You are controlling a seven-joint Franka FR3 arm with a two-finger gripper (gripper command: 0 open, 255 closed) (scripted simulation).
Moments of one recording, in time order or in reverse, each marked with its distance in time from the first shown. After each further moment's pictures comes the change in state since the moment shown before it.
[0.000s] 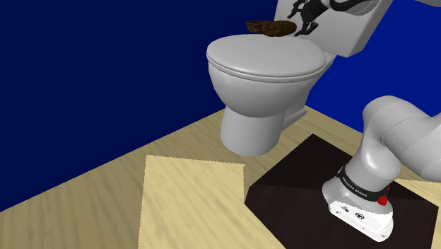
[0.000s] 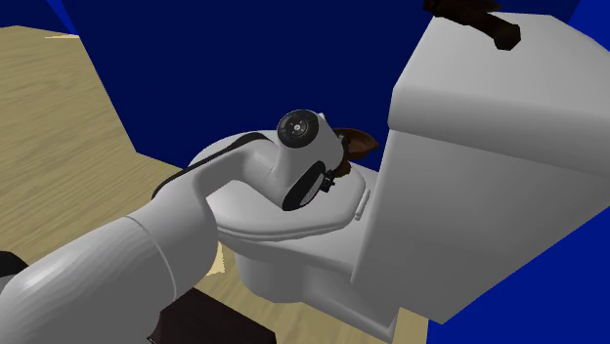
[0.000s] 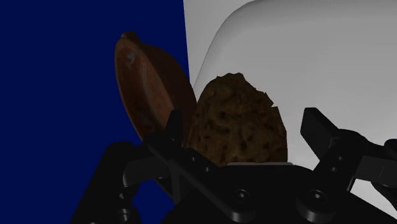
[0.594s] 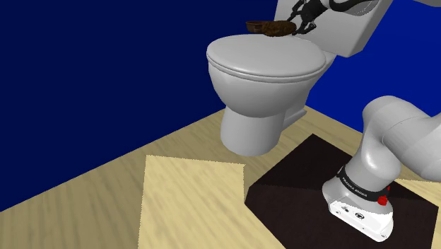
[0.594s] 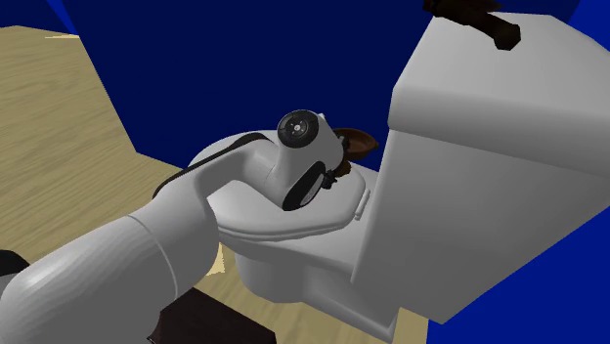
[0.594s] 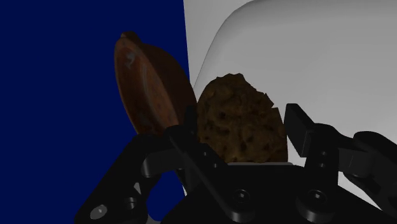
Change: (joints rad) arm 0.005 0.003 -0.005 0.000 0.000 0.005 0.001
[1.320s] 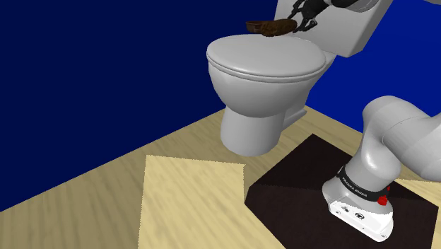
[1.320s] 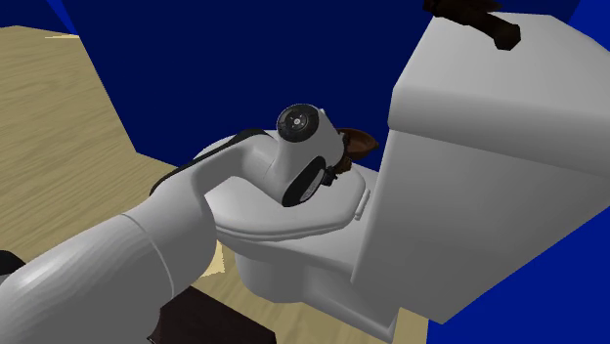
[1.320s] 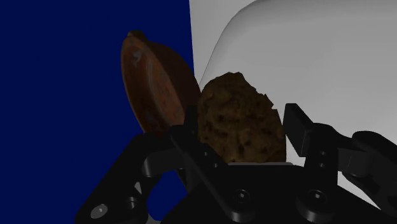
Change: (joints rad) arm -0.005 -0.002 0.017 0.021 0.005 -0.028 0.001
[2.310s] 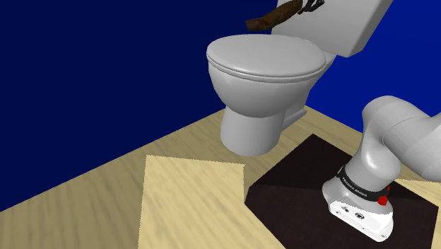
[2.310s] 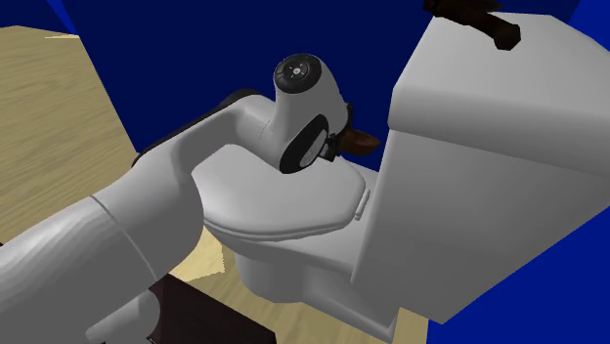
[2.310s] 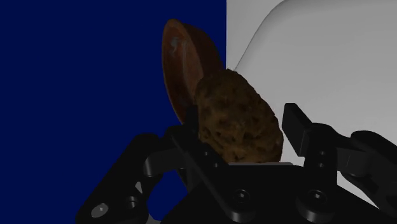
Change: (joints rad) arm 0.019 0.017 0.069 0.183 0.045 -0.183 0.000
